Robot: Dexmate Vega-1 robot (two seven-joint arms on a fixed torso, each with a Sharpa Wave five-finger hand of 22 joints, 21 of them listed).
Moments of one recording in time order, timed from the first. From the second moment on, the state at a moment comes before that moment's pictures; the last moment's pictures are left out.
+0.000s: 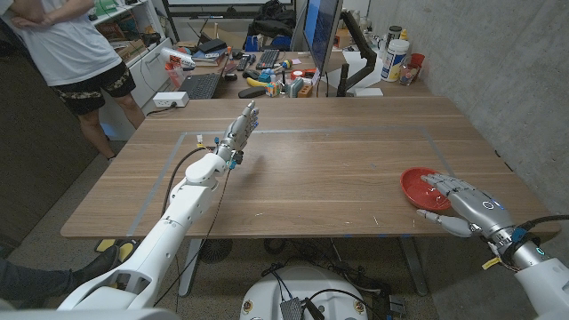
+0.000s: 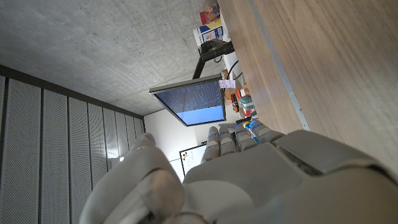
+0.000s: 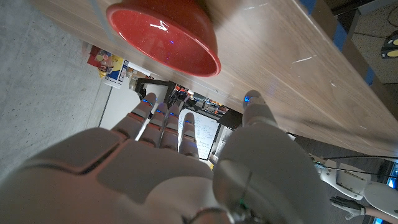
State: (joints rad) left arm 0.87 0.32 0.19 -1.40 -0.38 -0.08 -0.15; left_hand 0.32 0.02 0.12 0.07 0.35 0.04 0.06 0.20 0.18 -0.03 -0.01 0.20 0.18 -0.07 0.01 0.19 0.18 -0.08 -0.03 0.20 0.17; right arm -1.93 -0.55 0.43 -2.03 -0.97 0.35 -0.33; right_hand 0.58 -0.06 0.31 -0.16 0.28 0.21 -0.01 0.20 0.19 0.22 0.03 0.21 0.18 0.18 -0.01 0.19 0.18 0.21 0.01 0.20 0.18
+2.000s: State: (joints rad) left arm 0.84 0.29 0.17 -1.31 -0.39 -0.11 -0.18; left_hand 0.32 0.02 0.10 0.07 0.35 0.04 0.06 0.20 0.18 -0.03 -0.01 0.20 0.18 -0.07 0.01 0.19 0.18 -0.08 -0.03 0.20 0.17; right arm -1.90 -0.68 0.35 -2.04 -1.03 0.16 -0.18; right_hand 0.60 -0.07 0.31 -0.16 0.30 0.21 -0.02 0.20 0.19 0.21 0.04 0.21 0.19 0.19 -0.01 0.19 0.18 0.20 0.03 0.20 0.18
